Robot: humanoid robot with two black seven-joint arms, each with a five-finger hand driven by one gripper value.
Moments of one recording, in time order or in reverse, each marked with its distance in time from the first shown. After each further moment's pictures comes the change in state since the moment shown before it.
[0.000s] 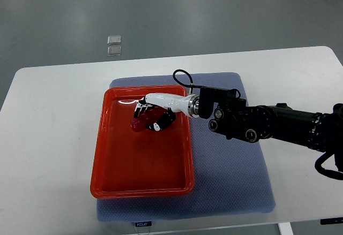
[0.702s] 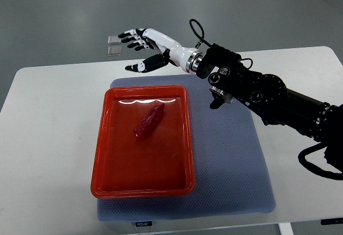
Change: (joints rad) left arm 0.001 0.000 0.001 0.009 0.000 0.003 0.000; right arm -0.040 -0.005 0.560 0.005 0.260 0.002 0.005
